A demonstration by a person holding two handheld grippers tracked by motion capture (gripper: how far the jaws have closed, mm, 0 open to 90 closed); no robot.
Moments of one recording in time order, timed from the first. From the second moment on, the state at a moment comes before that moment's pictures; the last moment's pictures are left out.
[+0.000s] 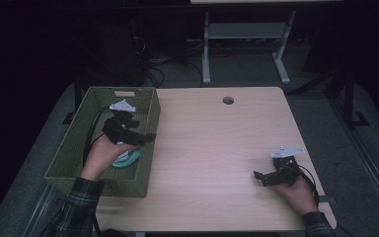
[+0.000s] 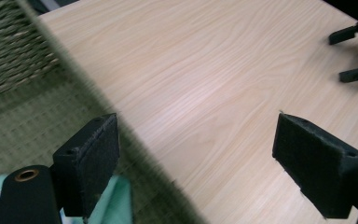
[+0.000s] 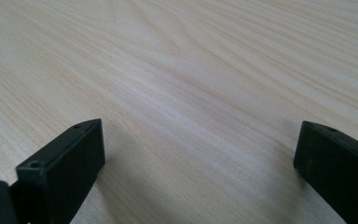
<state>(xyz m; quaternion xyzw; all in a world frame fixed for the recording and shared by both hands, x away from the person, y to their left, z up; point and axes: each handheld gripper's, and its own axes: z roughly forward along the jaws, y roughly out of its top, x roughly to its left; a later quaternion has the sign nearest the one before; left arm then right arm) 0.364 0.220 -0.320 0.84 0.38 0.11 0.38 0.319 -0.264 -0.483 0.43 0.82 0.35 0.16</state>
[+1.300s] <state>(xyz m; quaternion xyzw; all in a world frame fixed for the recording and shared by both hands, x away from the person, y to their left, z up) 0.348 0.086 -0.394 0.88 0.30 0.06 0.36 0.319 -0.264 -0.484 0.43 0.82 0.35 0.16</state>
